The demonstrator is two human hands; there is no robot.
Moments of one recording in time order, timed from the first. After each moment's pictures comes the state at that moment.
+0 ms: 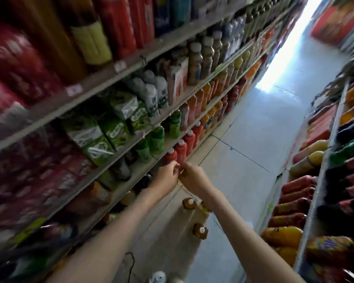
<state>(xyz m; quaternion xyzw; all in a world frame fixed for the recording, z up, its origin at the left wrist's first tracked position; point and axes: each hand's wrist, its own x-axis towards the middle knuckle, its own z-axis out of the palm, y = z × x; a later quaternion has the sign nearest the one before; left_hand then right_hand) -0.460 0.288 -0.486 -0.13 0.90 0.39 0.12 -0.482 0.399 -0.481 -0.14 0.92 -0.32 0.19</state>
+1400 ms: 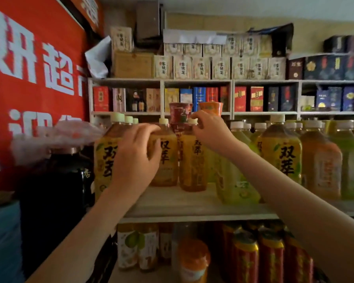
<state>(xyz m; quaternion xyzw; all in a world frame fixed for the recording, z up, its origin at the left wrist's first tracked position) 0.054 -0.083 0.037 -0.22 0.73 -0.15 -0.63 -0.126 -0.041 0.102 -0.63 0.64 -0.40 -0.18</state>
